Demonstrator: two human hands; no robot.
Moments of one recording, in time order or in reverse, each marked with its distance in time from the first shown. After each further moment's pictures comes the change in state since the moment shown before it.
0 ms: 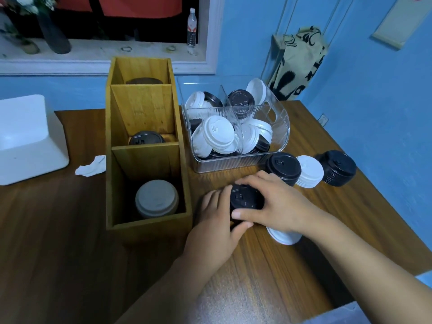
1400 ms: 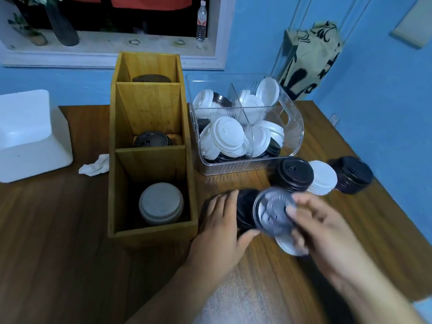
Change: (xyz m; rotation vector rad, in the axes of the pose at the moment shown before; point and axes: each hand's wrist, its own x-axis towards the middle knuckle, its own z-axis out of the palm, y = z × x) left_hand 0.002 0.000 -0.001 0.033 -0.024 -0.026; right_hand -0.057 -0.022 -0.006 1.207 0.301 0.457
